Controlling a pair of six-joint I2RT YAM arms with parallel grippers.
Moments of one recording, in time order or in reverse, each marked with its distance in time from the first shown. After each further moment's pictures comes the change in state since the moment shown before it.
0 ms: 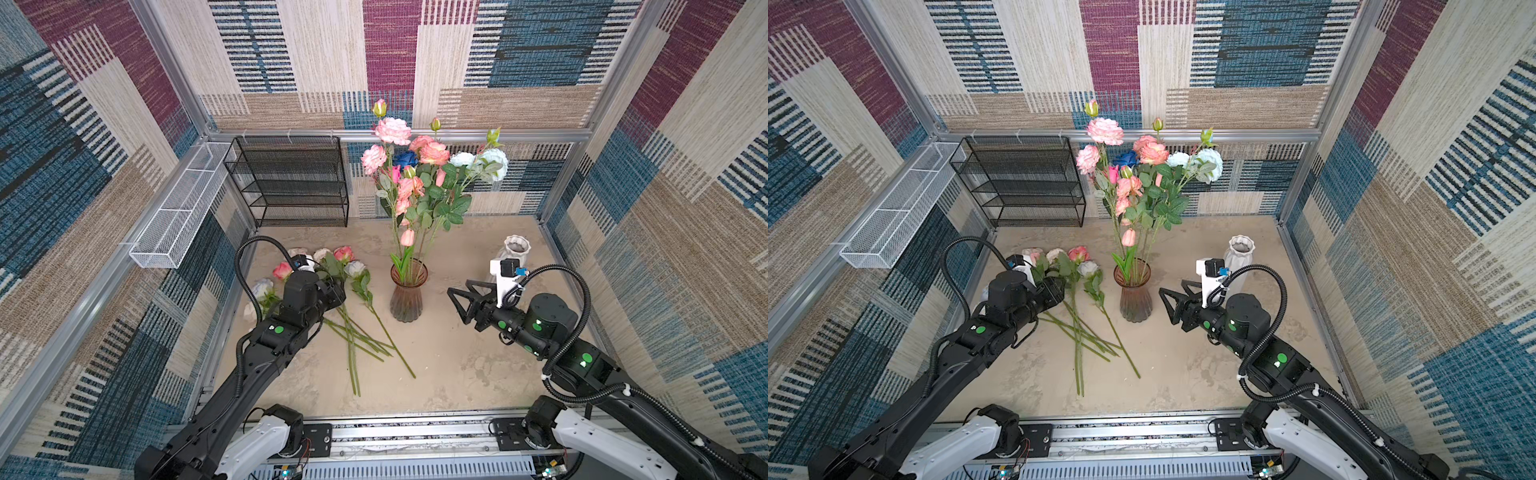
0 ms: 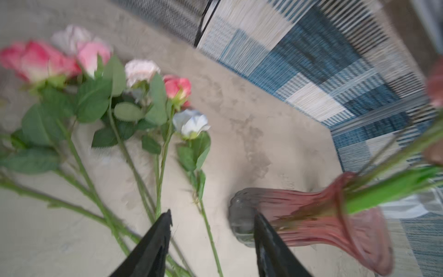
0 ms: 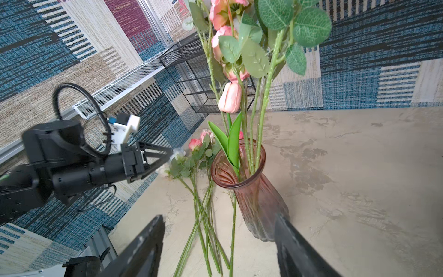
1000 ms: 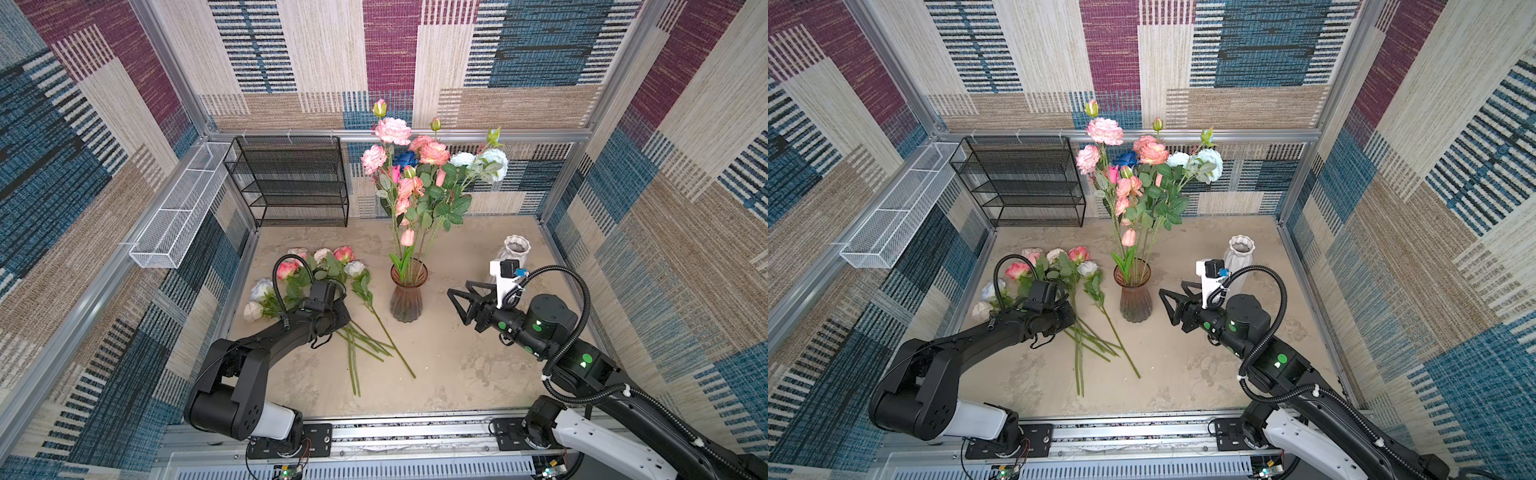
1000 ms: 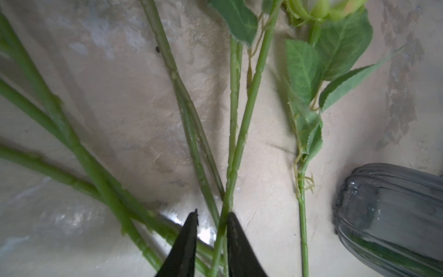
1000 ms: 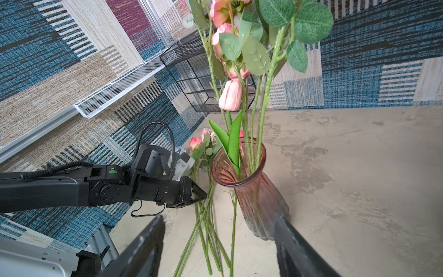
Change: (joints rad) left arm 0.050 0.451 -0.092 0.125 0.119 -0.015; right arm 0.000 -0.007 -0.005 -0.003 -0.003 -0.001
